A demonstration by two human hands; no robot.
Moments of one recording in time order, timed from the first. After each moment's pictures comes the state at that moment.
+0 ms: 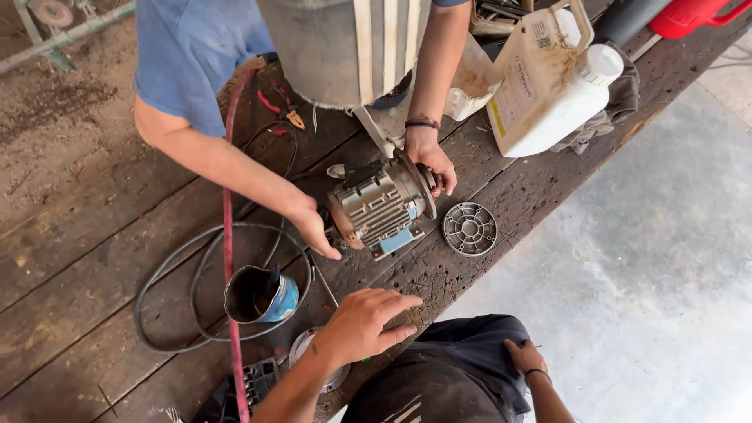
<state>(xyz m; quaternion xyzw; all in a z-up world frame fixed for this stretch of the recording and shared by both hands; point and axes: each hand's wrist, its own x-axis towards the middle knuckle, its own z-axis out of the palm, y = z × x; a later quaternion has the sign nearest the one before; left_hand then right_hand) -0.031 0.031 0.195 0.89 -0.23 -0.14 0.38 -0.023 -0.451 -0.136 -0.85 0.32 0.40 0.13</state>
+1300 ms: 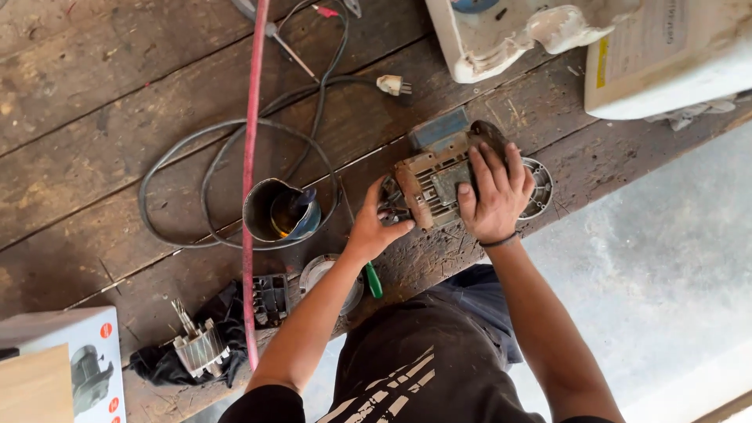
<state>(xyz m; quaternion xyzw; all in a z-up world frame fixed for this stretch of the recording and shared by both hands) -0.019 0.034 0.065 0.62 0.21 0.02 0.76 0.128 -0.159 0.096 -0.88 -0.37 -0.25 0.17</state>
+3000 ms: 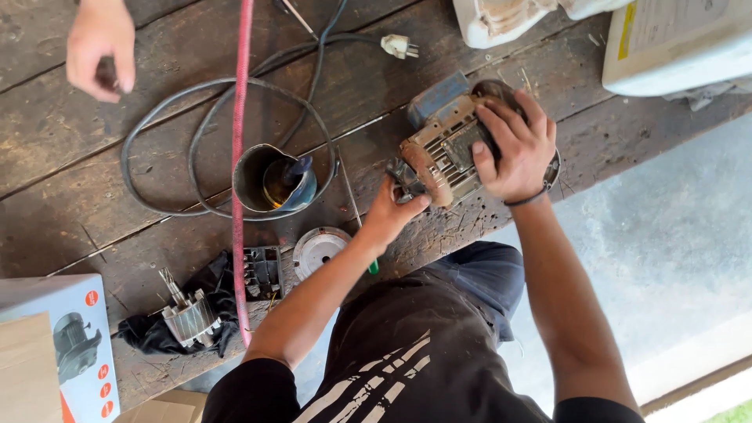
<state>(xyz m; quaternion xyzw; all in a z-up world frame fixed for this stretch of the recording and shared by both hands) -0.024 -0.015 0.026 0.44 0.25 0.02 0.86 0.171 -0.157 0.126 -0.83 -0.47 -0.25 0.19</state>
